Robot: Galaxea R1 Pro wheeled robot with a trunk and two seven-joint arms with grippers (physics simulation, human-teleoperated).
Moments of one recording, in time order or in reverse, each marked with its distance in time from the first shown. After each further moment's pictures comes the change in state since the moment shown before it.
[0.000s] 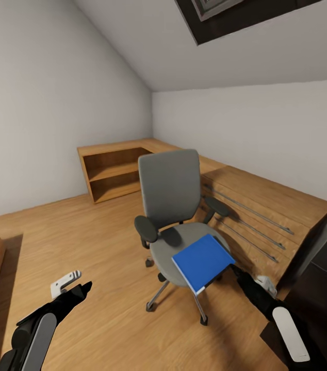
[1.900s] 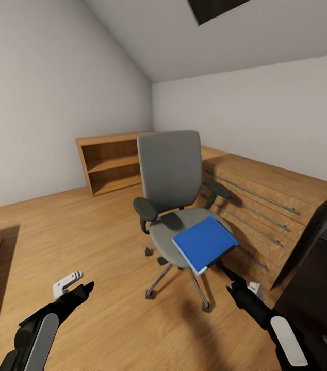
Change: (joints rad) left arm 0.000 -0.014 -0.002 0.003 -0.003 -0.001 -0.003; right arm -0.001 0.021 -0.028 0.123 -0.132 0.103 0.207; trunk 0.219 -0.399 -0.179
